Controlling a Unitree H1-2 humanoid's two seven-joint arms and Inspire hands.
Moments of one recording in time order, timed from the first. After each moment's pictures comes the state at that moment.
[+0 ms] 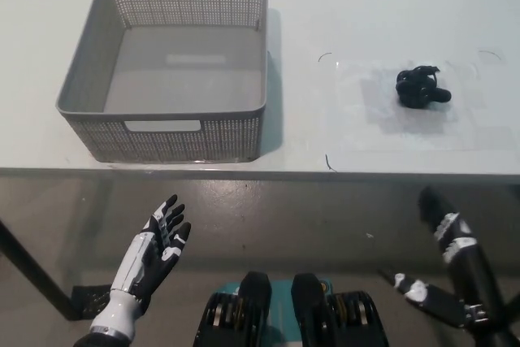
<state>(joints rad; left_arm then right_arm) -0.10 0.11 -0.01 0.21 -0.02 -0.17 -0.11 0.09 -0.09 0.00 -0.24 -0.03 -0.18 0.10</state>
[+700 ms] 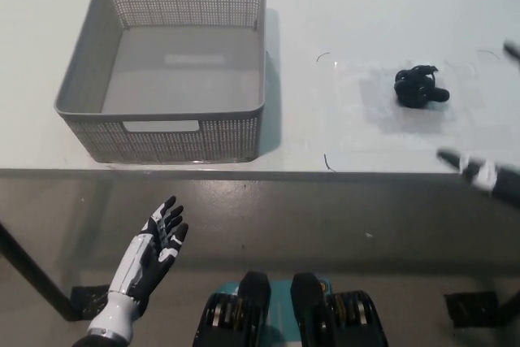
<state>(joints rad) -0.08 0.11 0.00 0.20 -0.02 -0.17 -0.11 -0.32 -0.37 -0.05 -0.49 -0.43 0.15 0.17</state>
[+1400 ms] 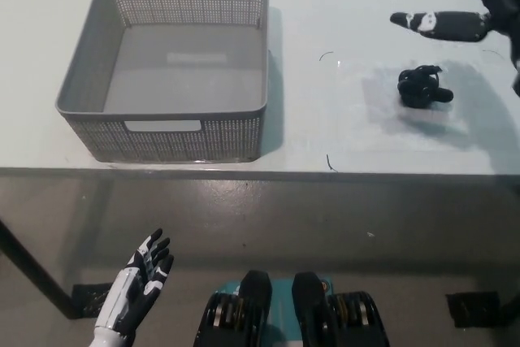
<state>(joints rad) 0.02 0.12 0.00 0.17 -0.03 -0.17 -0.12 -0.87 -0.43 0.21 0.19 -0.60 0.32 0.28</state>
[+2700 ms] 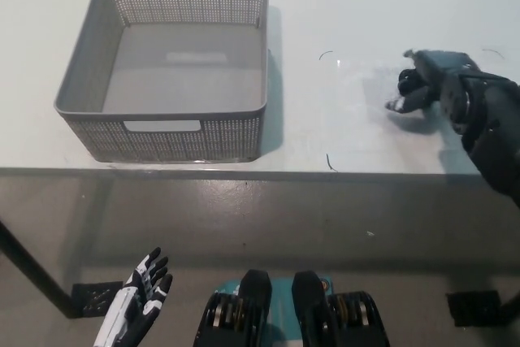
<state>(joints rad) 0.07 0.11 0.00 0.17 -0.04 -0.19 -0.12 -1.04 -0.37 0.58 0.93 -0.71 0.29 0.28</state>
